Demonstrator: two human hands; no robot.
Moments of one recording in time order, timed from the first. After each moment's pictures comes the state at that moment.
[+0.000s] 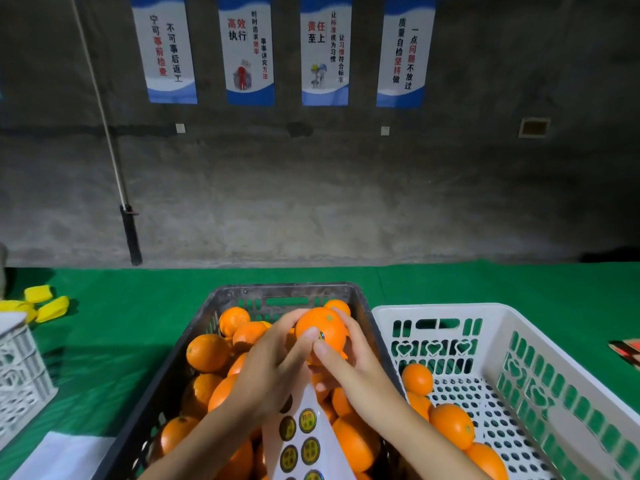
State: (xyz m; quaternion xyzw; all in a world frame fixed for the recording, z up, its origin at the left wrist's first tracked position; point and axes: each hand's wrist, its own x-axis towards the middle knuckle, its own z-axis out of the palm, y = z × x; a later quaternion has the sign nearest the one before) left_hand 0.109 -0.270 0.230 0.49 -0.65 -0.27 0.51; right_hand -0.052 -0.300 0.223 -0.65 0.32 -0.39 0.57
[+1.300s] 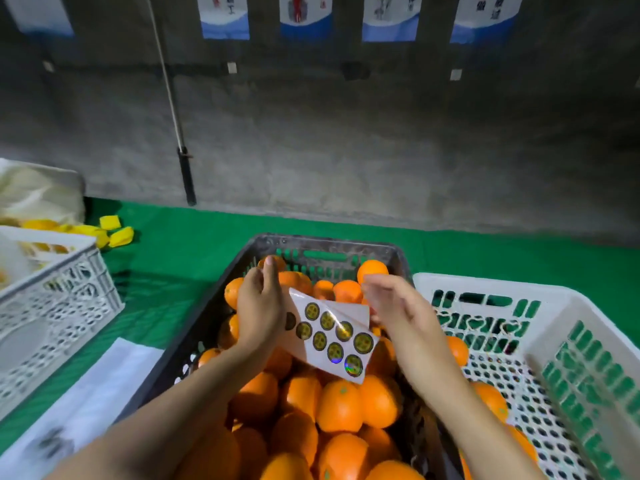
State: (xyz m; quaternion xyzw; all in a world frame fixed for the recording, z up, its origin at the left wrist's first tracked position) left_hand 0.137 -0.296 0.213 0.66 -0.33 -0.10 0.67; right_hand -0.067 -0.301 0.244 -0.68 0.33 -0.44 0.48
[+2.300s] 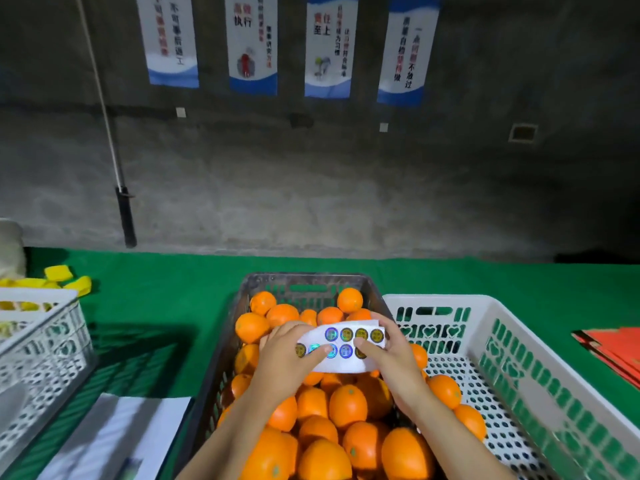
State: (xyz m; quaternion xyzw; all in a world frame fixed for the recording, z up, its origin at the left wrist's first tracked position) left_hand 0.156 -0.243 0.201 0.62 -0.66 -0.10 0.41; right_hand -0.049 -0.261 0.224 -0.52 0.42 -0.50 0.55
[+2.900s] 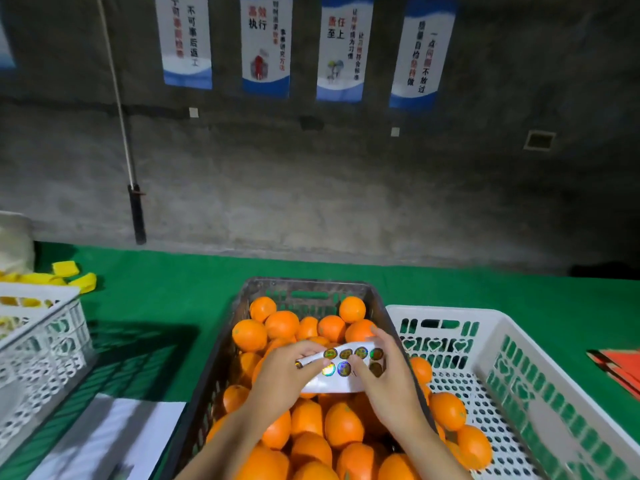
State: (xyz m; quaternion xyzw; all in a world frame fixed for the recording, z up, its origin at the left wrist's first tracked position) left_hand 0.148 -0.242 0.201 0.57 -0.63 -0.25 0.47; right_hand -0.049 -0.270 0.205 -0.69 0.48 -0.46 0.29
